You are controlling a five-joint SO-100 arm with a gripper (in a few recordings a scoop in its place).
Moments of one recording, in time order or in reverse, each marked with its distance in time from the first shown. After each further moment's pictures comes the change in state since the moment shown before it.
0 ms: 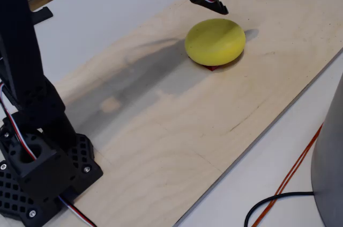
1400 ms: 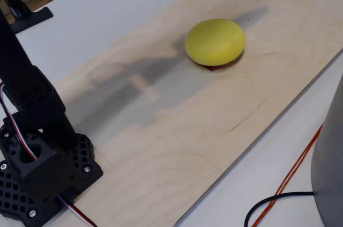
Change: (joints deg) arm 1.7 13.9 -1.6 -41.6 -31.5
